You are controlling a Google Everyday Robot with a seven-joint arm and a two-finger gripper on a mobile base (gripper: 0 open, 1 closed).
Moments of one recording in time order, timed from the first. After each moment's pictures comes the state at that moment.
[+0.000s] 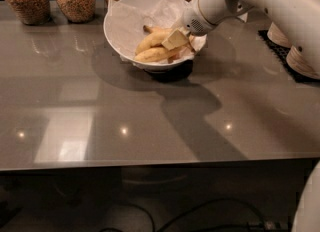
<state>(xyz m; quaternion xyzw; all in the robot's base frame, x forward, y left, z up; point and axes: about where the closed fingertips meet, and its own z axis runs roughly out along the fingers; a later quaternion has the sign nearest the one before) 0.708 -0.040 0.908 -0.53 0.75 0.11 0.37</state>
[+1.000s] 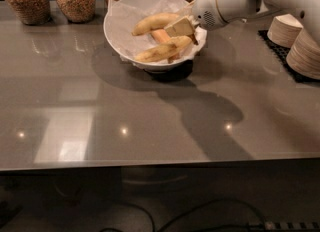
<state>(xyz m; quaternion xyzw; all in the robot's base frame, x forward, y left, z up) 0.696 -0.046 0.955 -0.49 0.72 0.16 0.46</state>
